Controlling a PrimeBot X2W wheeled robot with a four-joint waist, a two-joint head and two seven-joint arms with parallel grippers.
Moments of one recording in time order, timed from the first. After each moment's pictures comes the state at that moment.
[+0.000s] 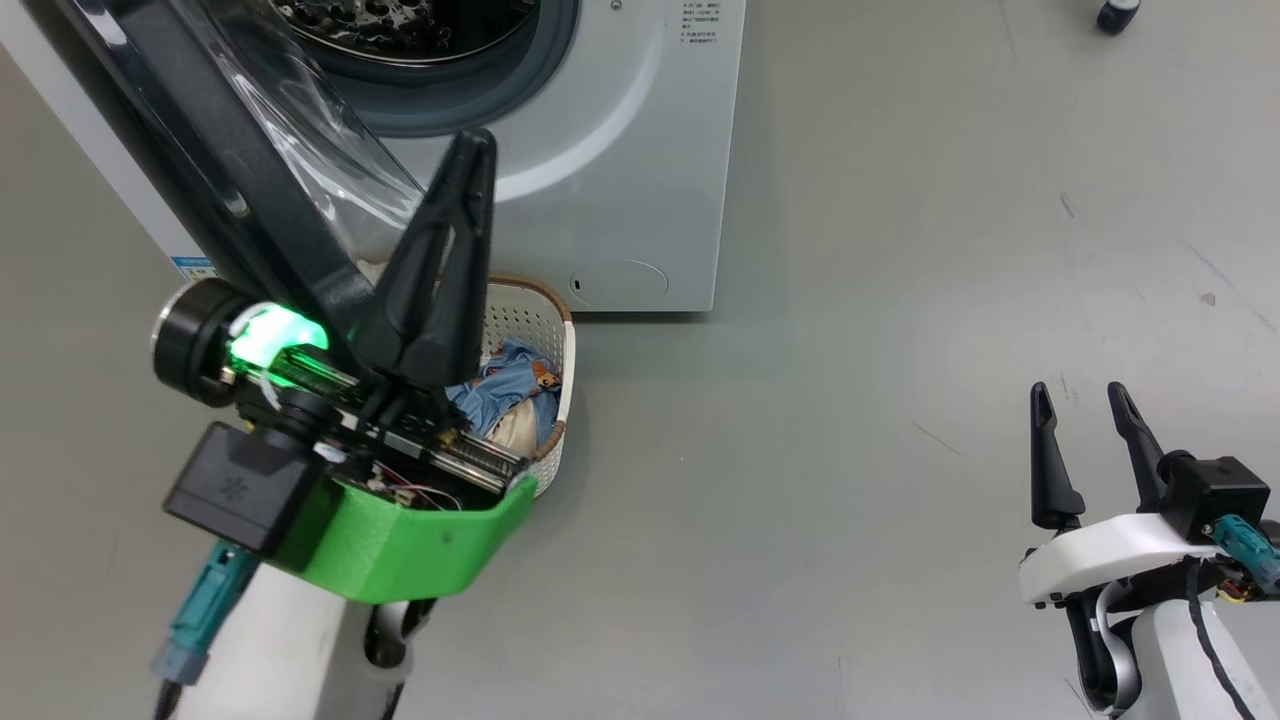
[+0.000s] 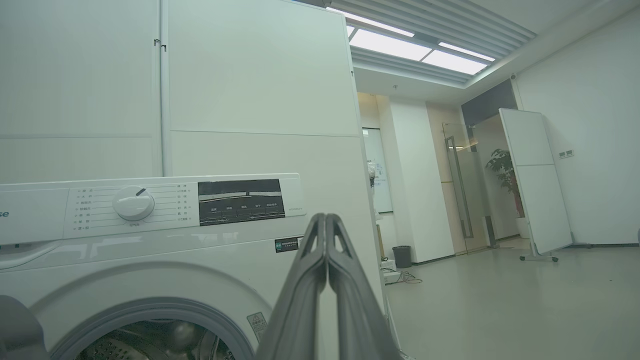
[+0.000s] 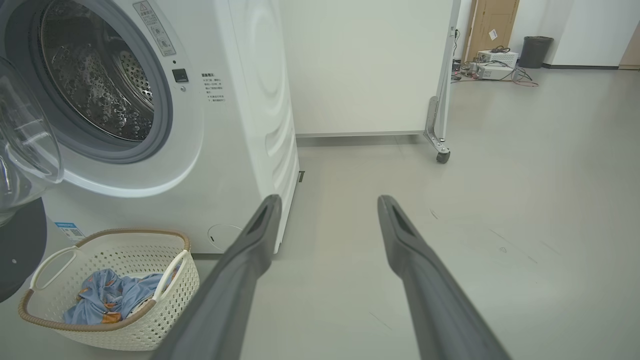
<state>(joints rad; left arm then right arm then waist) -0.18 0.07 -0.33 -0.39 -0.23 -0.13 -0.26 0.03 -0.09 0.04 0.24 0.20 0.06 -0.26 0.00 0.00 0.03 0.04</state>
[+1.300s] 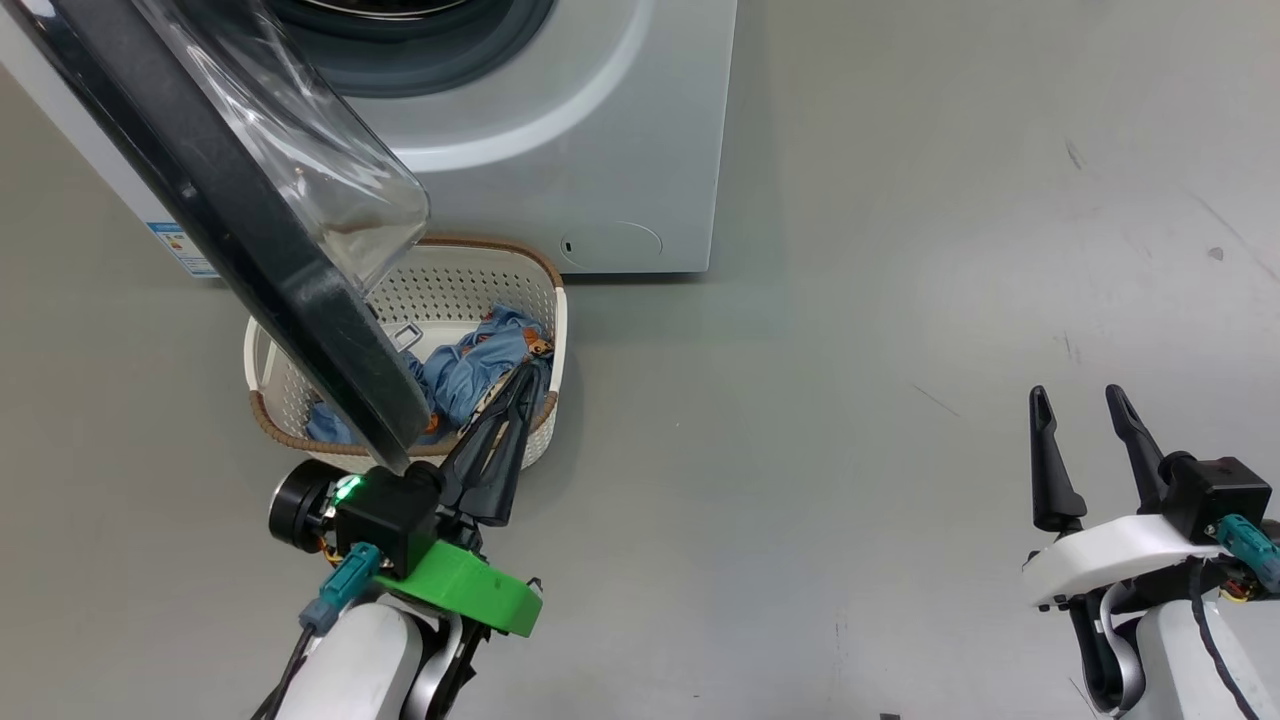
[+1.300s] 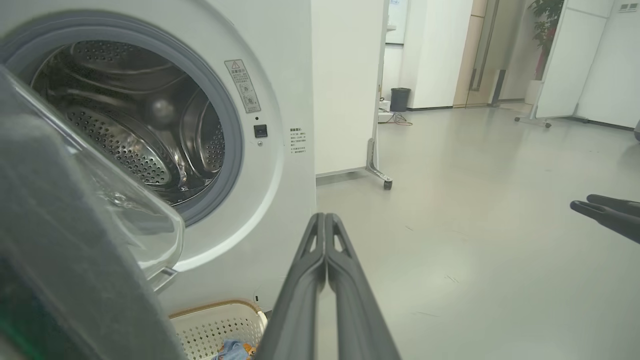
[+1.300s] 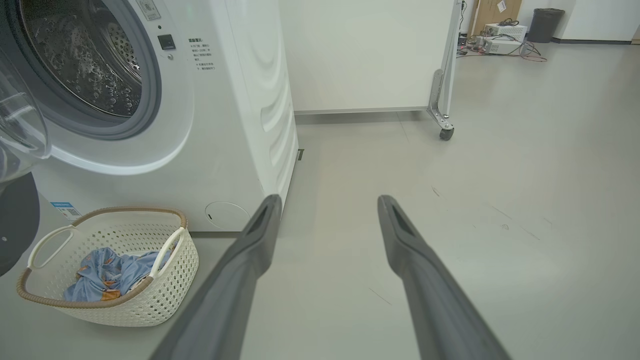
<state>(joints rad) -0.04 0.12 -0.45 0.01 -0.30 -0.12 -0.26 0.03 -0.09 0.02 0.26 0.19 0.10 -0.26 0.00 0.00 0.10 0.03</state>
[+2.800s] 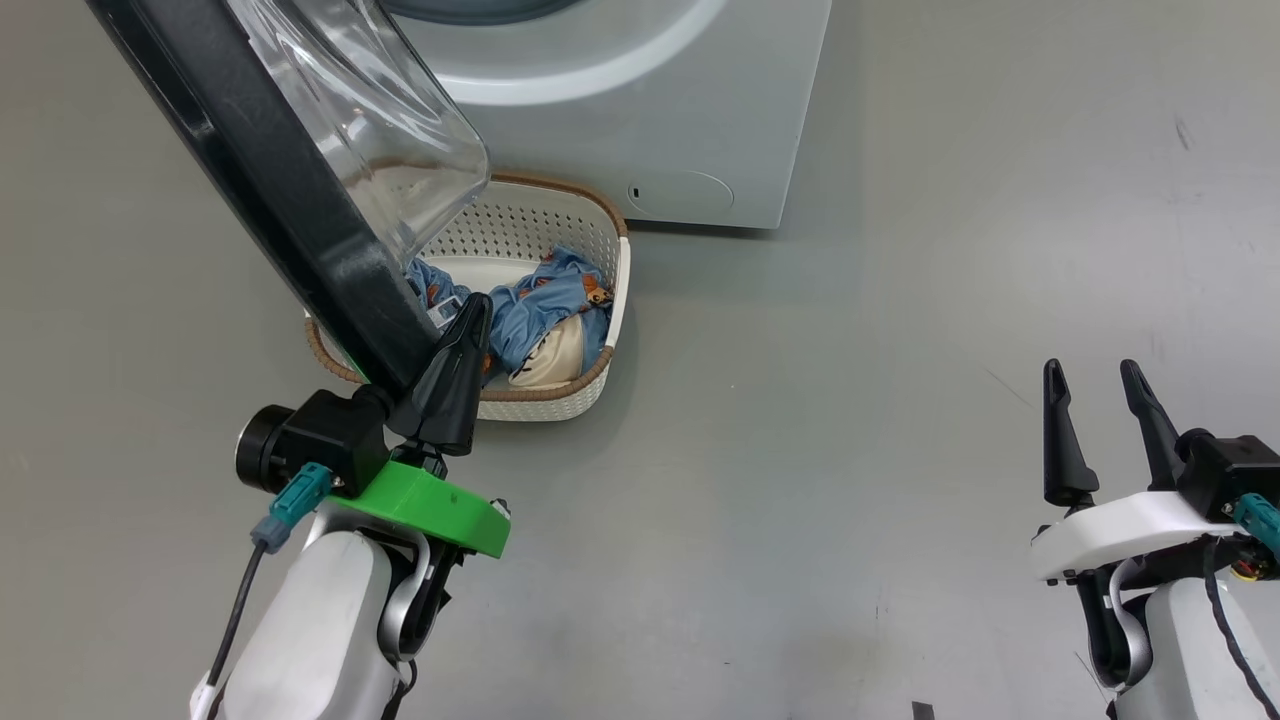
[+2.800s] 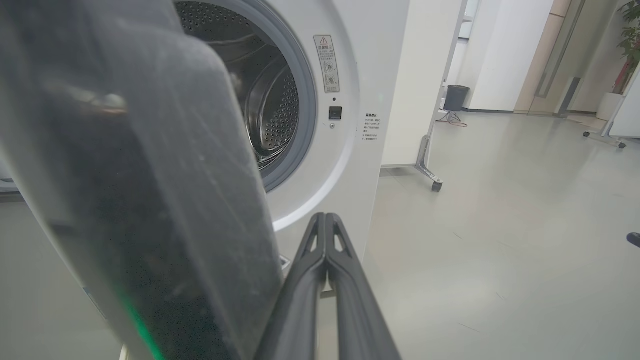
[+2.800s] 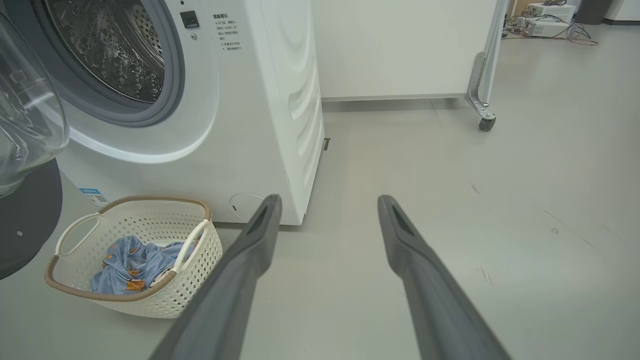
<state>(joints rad) -0.15 0.05 -0.31 0.15 -0.32 -0.11 -0.26 -0.01 -0.08 -0.01 0.27 0.19 0.11 -0.26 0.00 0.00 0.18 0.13</state>
